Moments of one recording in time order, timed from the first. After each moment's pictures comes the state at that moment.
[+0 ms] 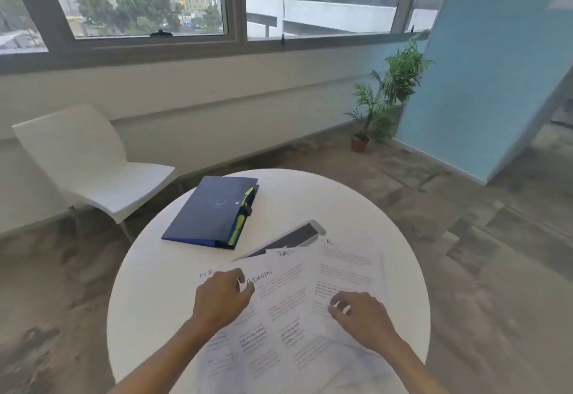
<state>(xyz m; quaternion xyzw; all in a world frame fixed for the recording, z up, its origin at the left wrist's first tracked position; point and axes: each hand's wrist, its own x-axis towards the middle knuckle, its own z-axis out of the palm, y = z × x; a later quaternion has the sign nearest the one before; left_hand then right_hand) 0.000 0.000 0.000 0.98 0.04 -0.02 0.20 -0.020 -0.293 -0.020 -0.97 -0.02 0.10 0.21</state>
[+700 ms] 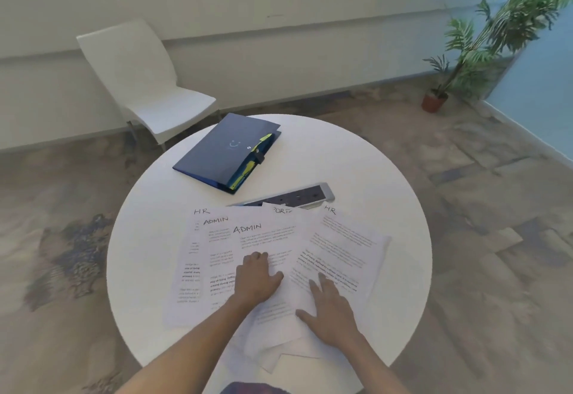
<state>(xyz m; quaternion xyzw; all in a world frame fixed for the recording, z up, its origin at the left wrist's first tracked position) 0.017 -0.151 -0.102 0.95 0.18 -0.16 0.21 0.013 -0.344 -0.116 -0.93 -0.17 0.30 0.10</state>
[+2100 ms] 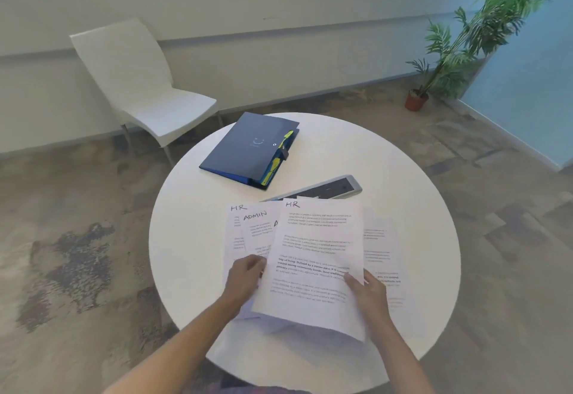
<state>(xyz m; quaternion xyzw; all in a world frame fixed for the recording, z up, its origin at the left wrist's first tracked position) -0.059 -0.010 -0.090 0.72 0.28 -0.10 0.63 -0.038 -0.270 -0.093 -0.71 0.23 0.12 0.65</state>
